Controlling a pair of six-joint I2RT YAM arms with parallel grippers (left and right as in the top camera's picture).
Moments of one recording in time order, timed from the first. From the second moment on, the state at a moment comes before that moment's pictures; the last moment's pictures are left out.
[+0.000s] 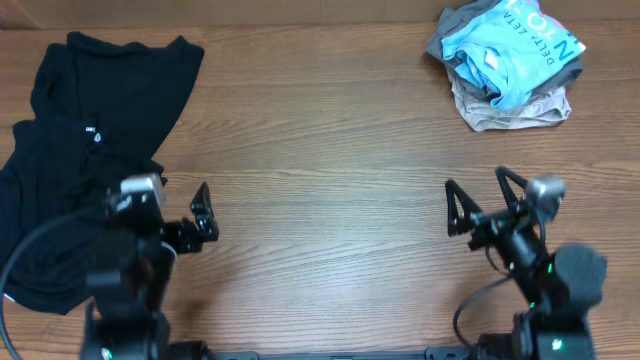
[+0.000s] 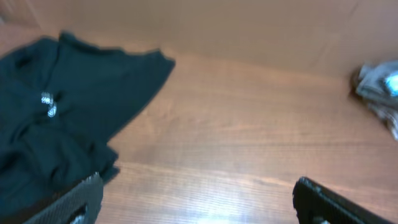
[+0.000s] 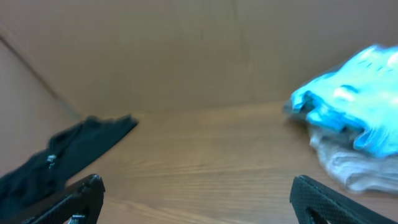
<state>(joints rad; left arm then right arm) 0.08 0.63 0.72 -0.57 0.10 -0.14 -0.05 0.52 0.49 -0.12 -0.44 0.25</state>
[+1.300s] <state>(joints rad) 0.31 1.64 1.14 -0.83 -0.15 -0.40 0.08 1.51 0.82 -0.01 -0.80 0.28</state>
